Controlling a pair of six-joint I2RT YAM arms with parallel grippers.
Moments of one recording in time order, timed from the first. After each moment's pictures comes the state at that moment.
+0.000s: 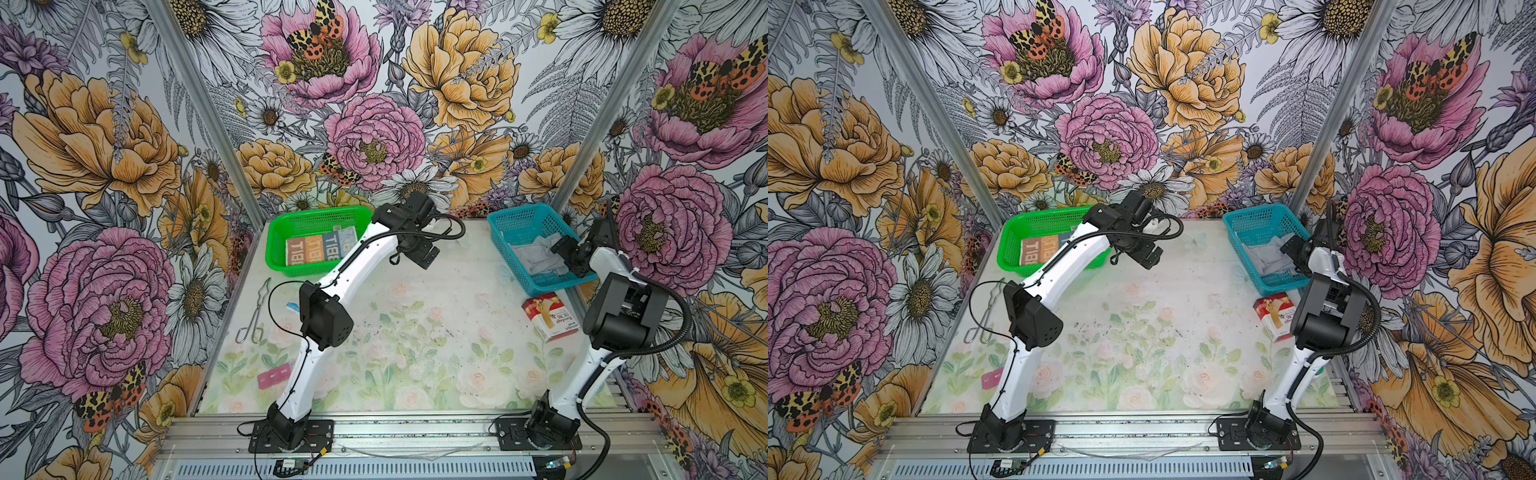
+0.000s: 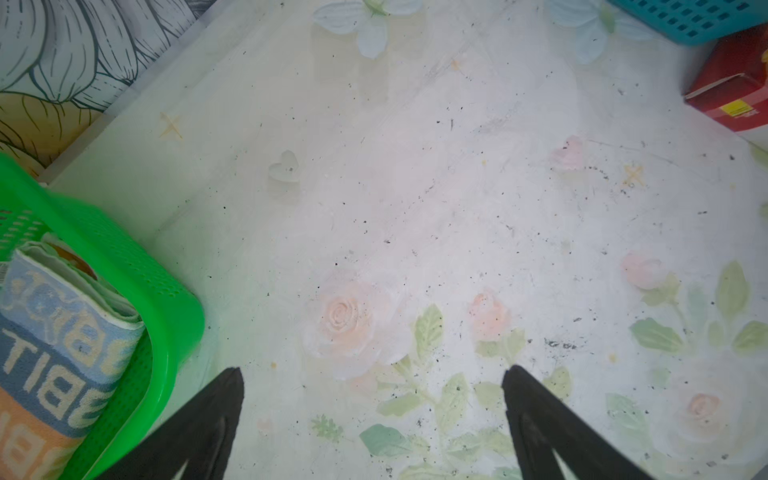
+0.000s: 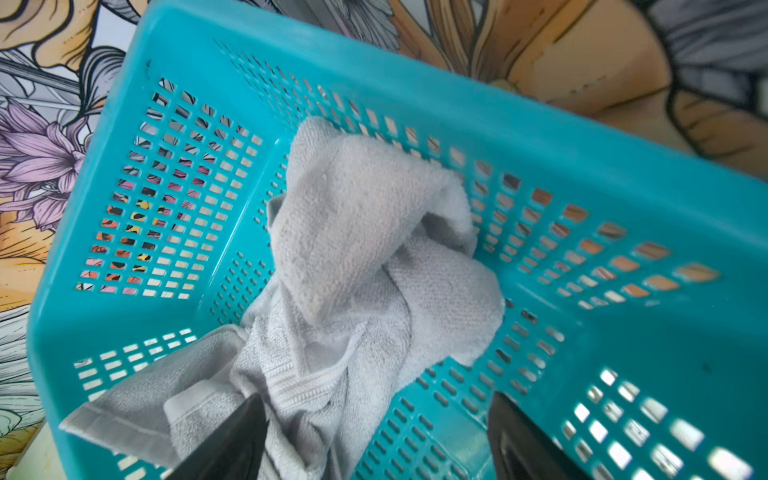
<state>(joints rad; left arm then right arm) -0.64 2.20 2.38 -1.24 0.01 0.10 -0.47 2.00 1.57 -0.47 -0.22 0.43</state>
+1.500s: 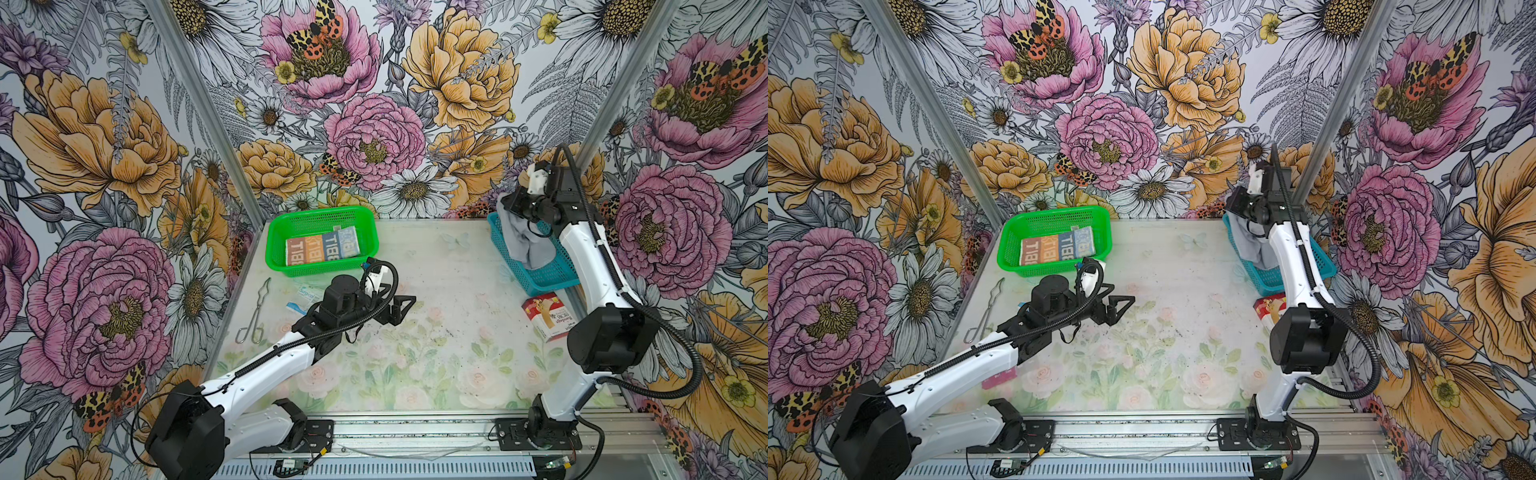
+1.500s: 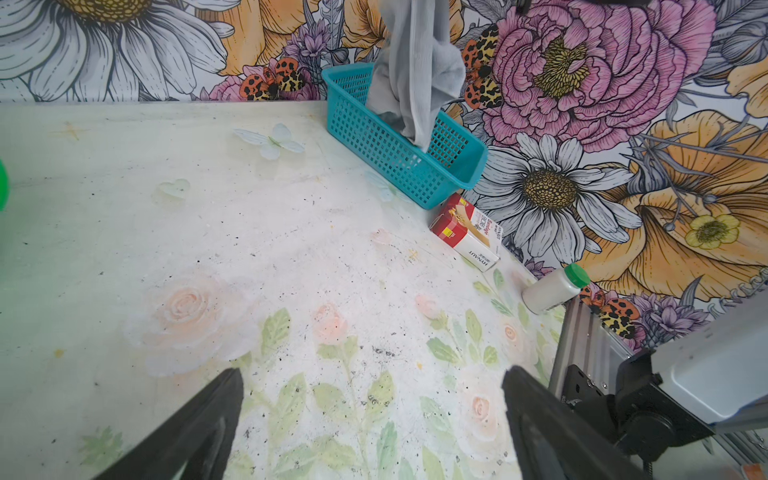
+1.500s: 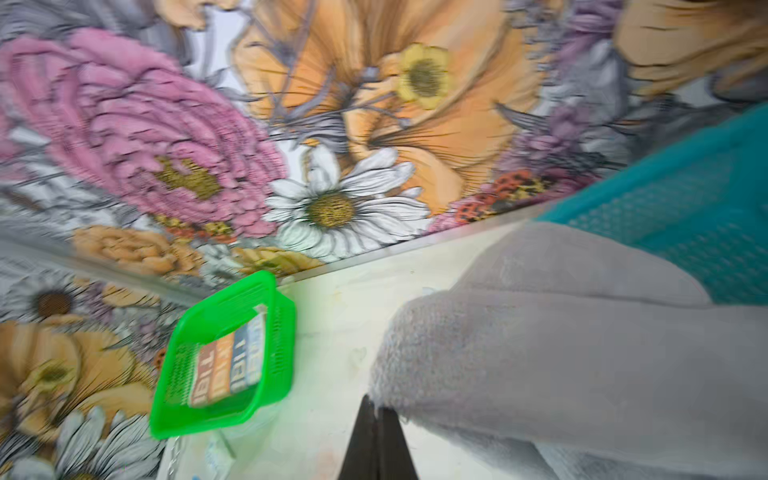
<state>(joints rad) -0.64 1.14 0.70 0.12 0.28 -0.36 0.02 1.75 1.91 -0.66 -0.43 0.42</state>
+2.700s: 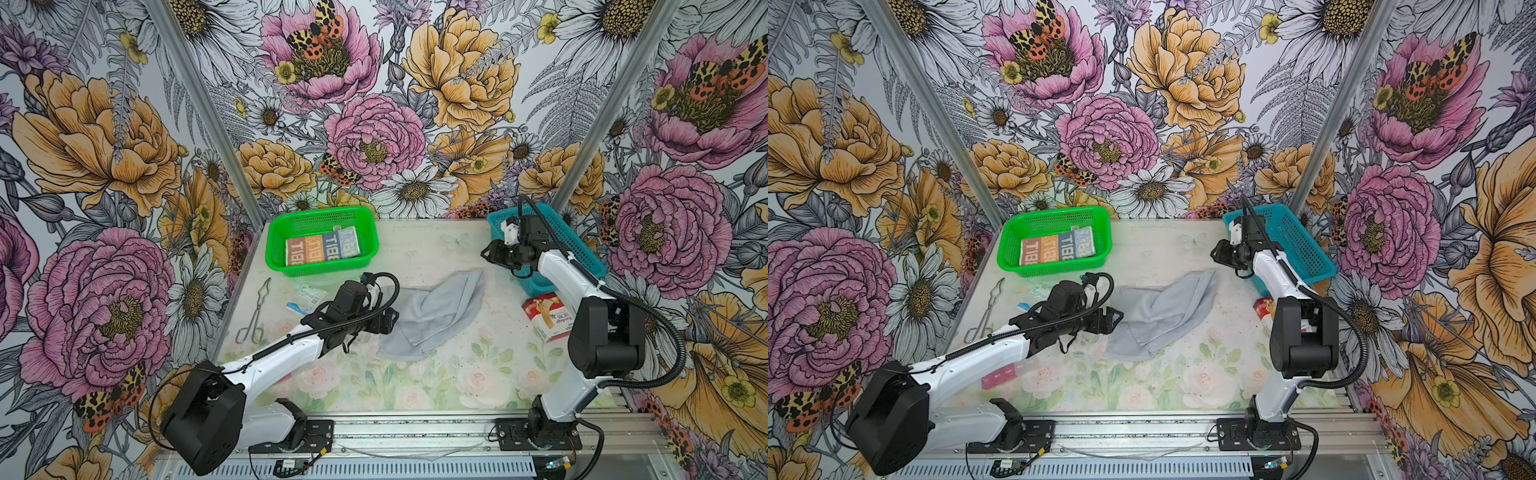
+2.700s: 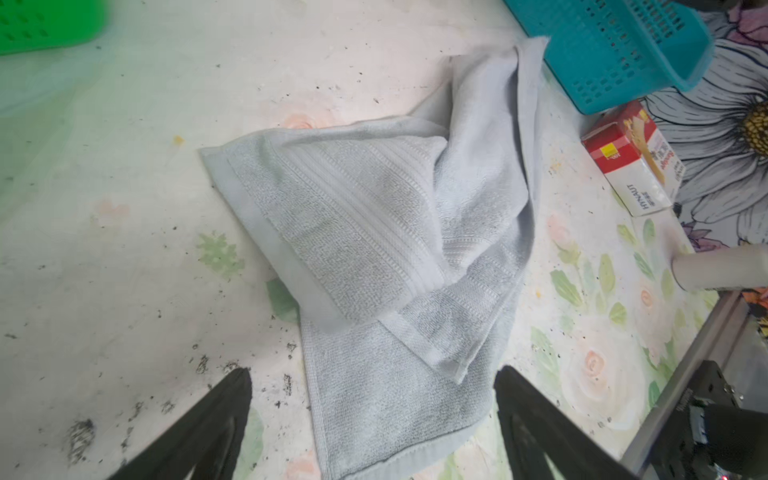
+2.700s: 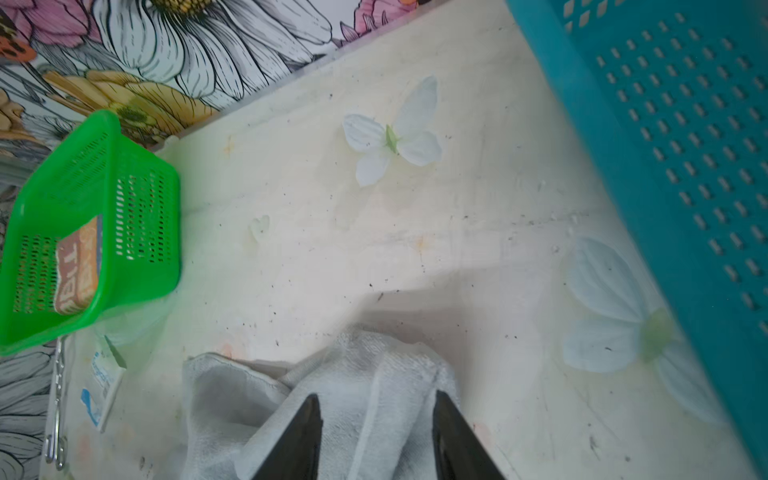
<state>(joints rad) -0.59 1.27 0.70 -0.17 0.13 -0.41 0.00 1.72 1.35 -0.51 -0.35 0.29</state>
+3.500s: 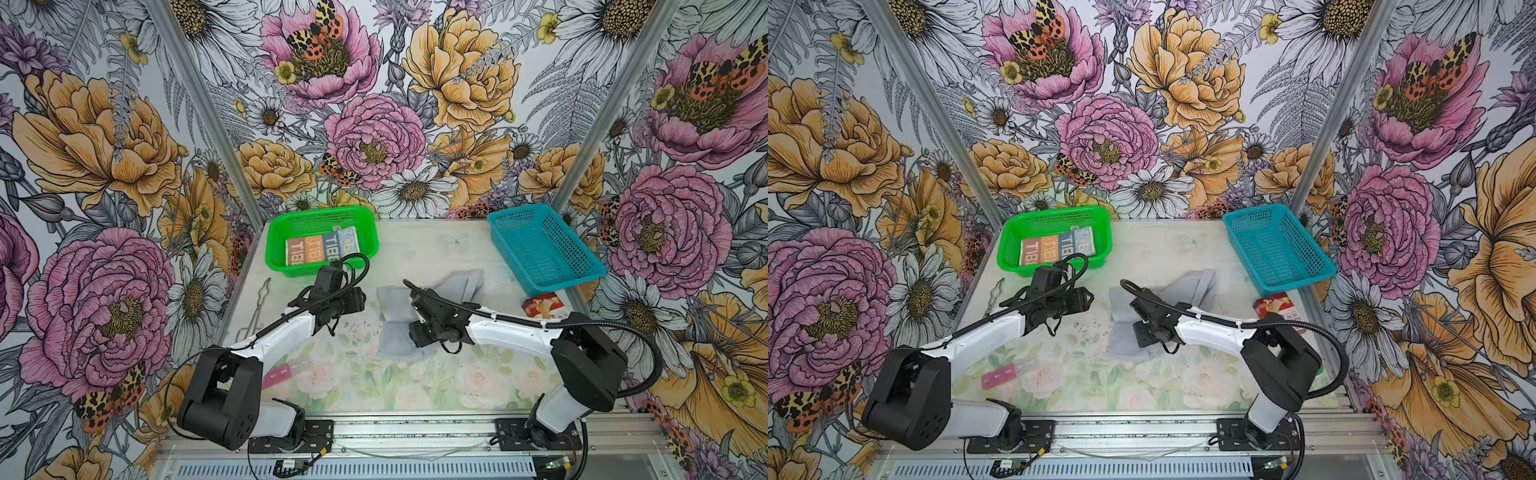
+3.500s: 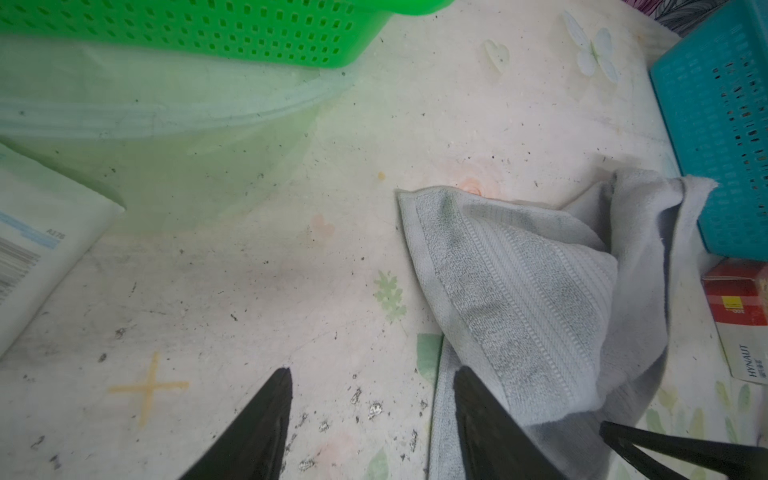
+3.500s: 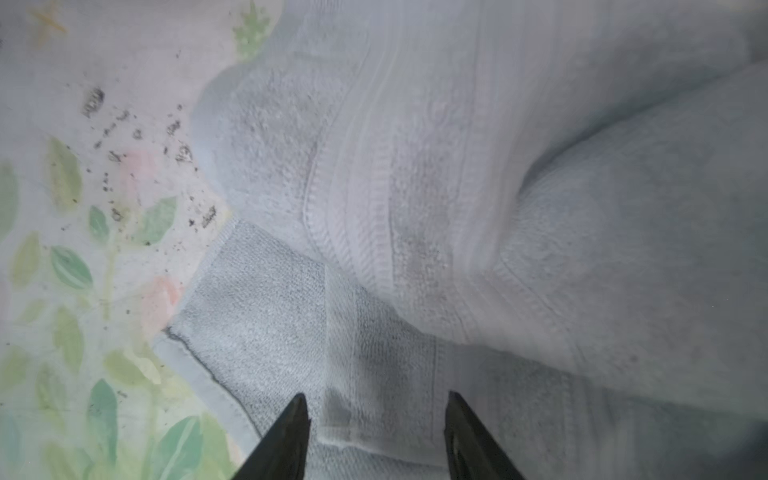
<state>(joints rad) -0.34 1.36 0.76 -0.22 0.11 -0.48 0.86 1.67 0.99 -0.44 0.03 0.43</state>
